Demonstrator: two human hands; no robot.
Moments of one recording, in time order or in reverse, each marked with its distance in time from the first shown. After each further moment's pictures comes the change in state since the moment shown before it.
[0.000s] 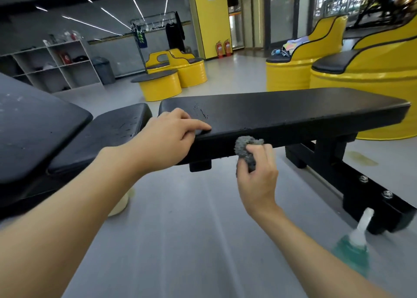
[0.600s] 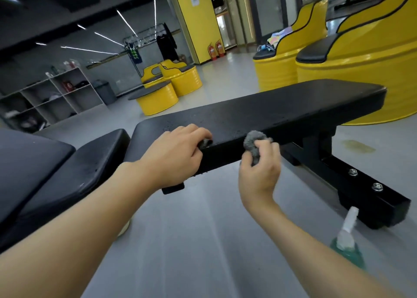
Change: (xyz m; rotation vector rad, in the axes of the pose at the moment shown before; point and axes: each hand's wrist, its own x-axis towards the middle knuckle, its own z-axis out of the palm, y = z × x) left_hand 0.055 0.073 0.020 0.157 -0.041 0.071; right_hand 0.048 0.039 -0.029 -0.010 0.224 0.221
